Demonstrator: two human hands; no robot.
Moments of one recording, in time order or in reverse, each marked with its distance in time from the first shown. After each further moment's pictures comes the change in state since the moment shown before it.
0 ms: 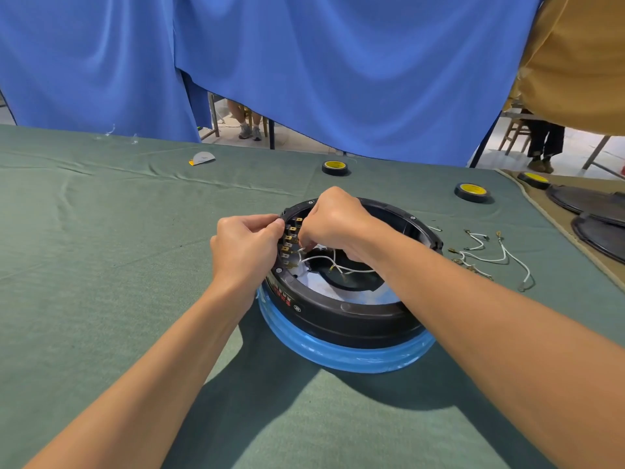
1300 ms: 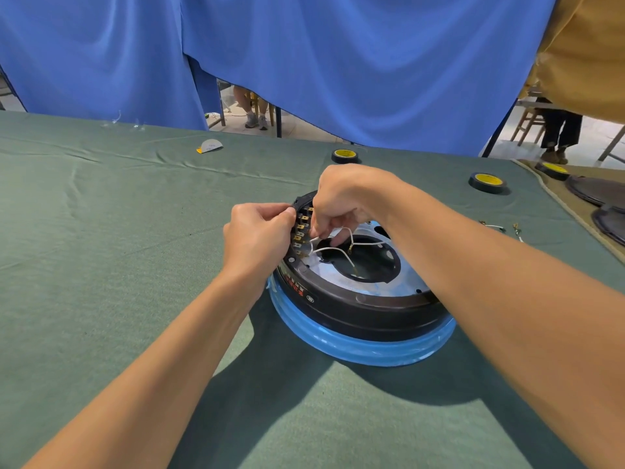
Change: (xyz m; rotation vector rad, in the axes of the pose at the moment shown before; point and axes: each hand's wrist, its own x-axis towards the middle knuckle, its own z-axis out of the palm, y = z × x) left_hand -0.005 0.007 -0.002 0.050 -0.081 -0.008; right_hand 0.013 -0.026 -0.016 -0.159 -0.402 0.090
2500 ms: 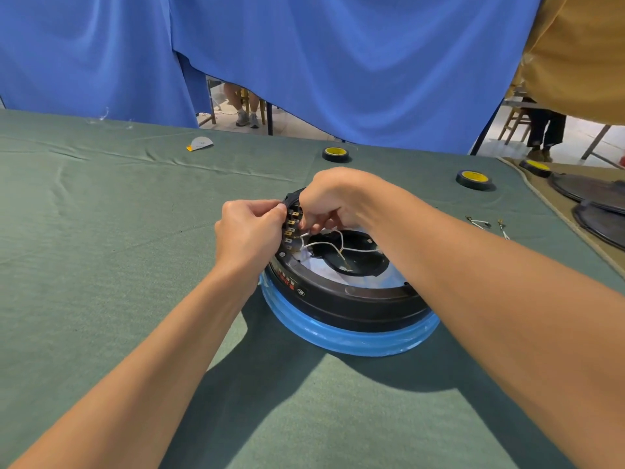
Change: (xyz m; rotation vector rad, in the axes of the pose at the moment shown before) left_hand -0.003 0.001 0.001 -0.044 -0.009 -0.019; right_hand 0.001 -0.001 0.008 0.057 -0.015 0.079
